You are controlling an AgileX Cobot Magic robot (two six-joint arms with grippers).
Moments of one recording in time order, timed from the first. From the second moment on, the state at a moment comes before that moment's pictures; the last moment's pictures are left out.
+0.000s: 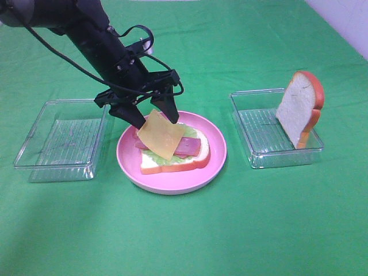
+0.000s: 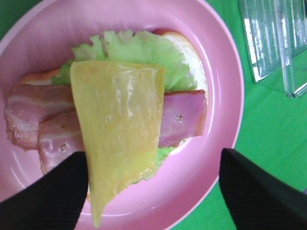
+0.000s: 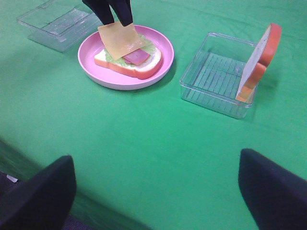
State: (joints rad) left arm -0.40 2.22 -1.76 -0.55 1.03 0.07; right arm 0.31 0.00 -0.51 0.16 1.08 -0.25
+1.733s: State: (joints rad) left arm -0.40 1.14 -1.13 -0.12 1.18 -0.02; right arm 0.31 0.00 -0.51 0.16 1.08 -0.25
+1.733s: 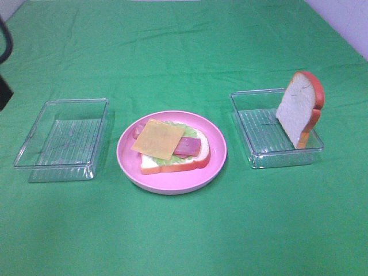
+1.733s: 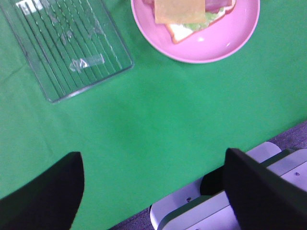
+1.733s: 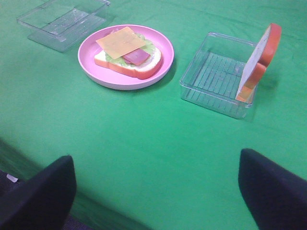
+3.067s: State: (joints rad) left arm -0.40 0.08 -0.51 -0.04 1.03 -0.02; right arm 0.31 1.18 -0.92 0.03 0.69 0.03
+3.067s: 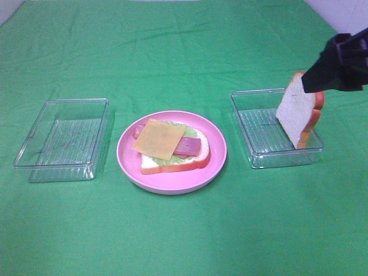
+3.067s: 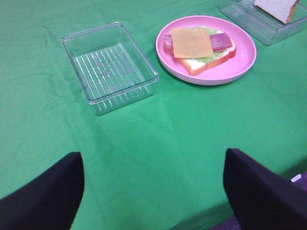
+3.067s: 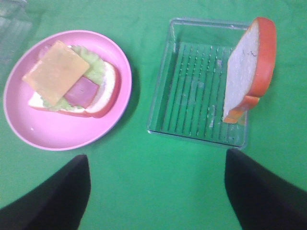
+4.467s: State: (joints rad) left arm -0.40 -0.01 -0.50 -0.02 1.03 -0.03; right arm 0.07 2.03 -1.62 0.10 1.03 -0.11
